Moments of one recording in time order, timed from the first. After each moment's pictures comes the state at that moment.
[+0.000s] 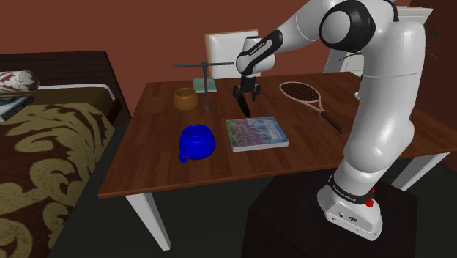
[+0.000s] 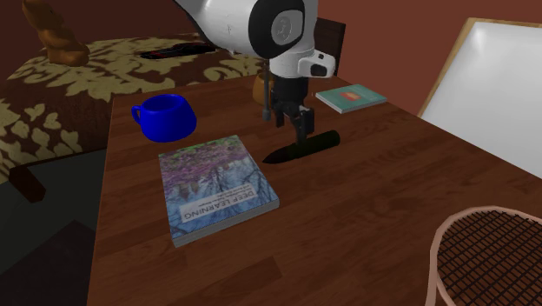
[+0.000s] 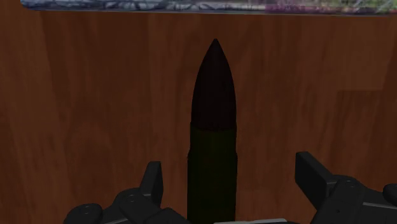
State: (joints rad) arm -0.23 0.33 -0.07 -1.95 0.04 2.34 0.31
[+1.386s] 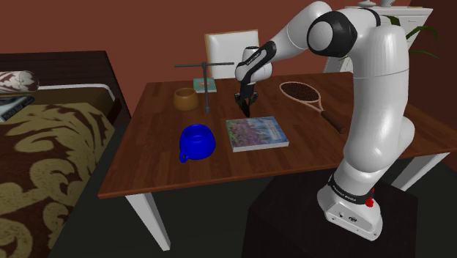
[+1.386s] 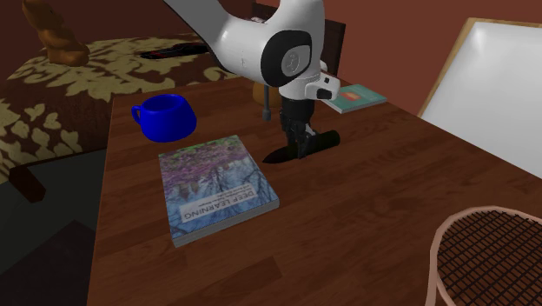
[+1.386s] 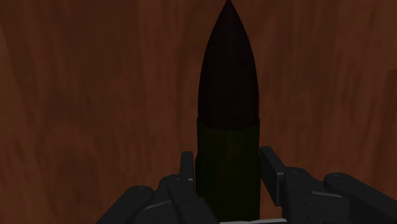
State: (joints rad) arm -0.24 0.45 -0.07 -1.90 0.05 2.42 0.32
